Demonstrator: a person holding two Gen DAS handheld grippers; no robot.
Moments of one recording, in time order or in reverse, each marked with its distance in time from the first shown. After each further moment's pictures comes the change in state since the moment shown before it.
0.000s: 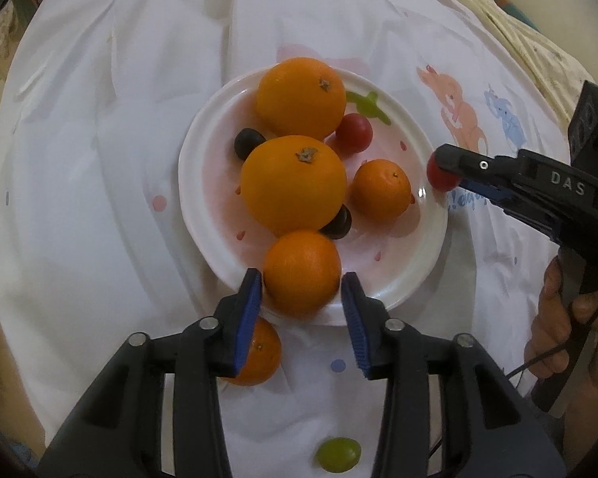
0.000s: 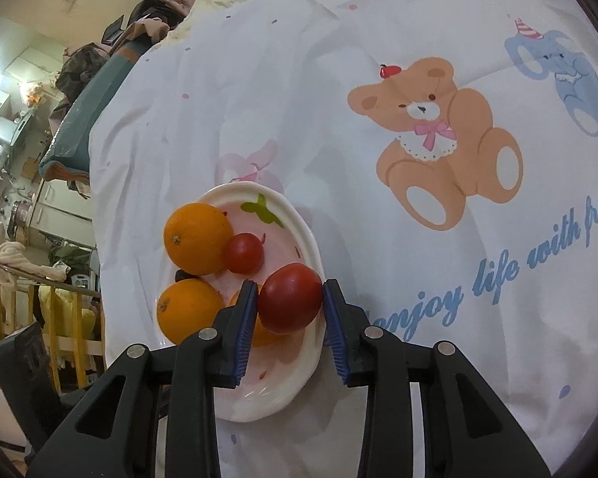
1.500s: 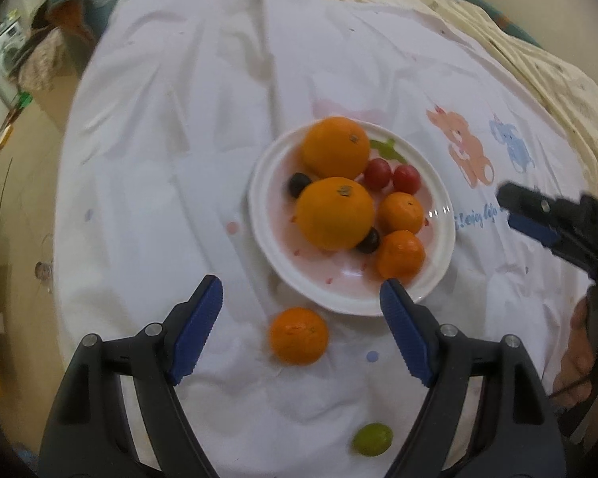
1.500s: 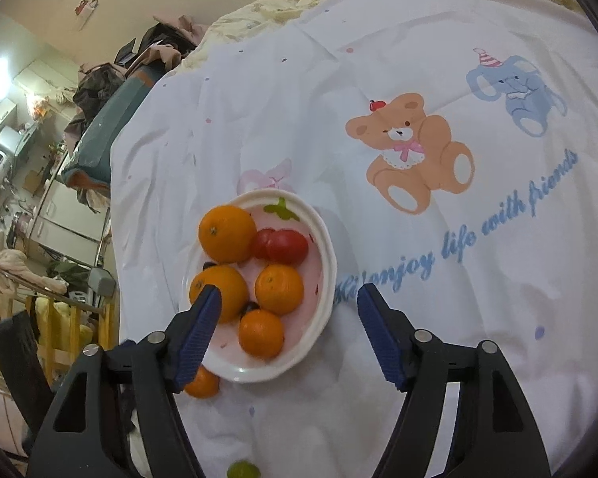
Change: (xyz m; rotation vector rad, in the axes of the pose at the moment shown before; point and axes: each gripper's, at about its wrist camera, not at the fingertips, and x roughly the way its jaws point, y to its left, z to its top) left arm -0.051 0.010 -0.018 0.010 -0.181 0.120; right arm -0.062 0.021 -0.039 -0.007 -0.124 -0.023
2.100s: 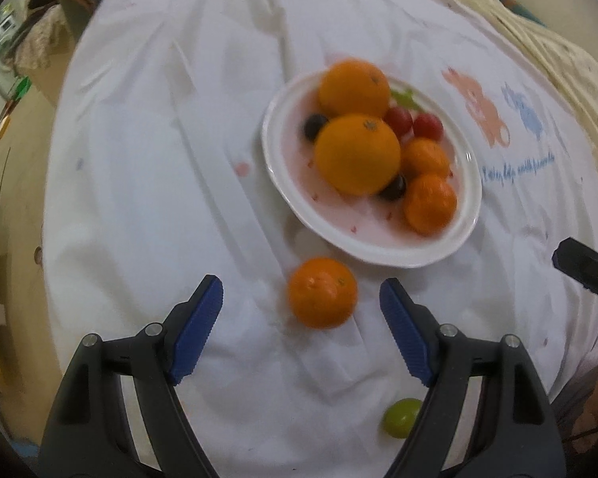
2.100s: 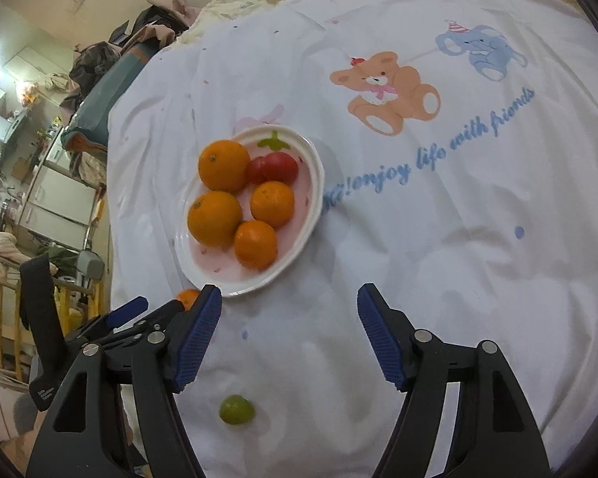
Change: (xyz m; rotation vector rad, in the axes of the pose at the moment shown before) left arm 0.031 0.005 -0.032 0.028 0.087 0.009; right arm -0.025 0.005 -0.066 0.005 0.050 -0.067
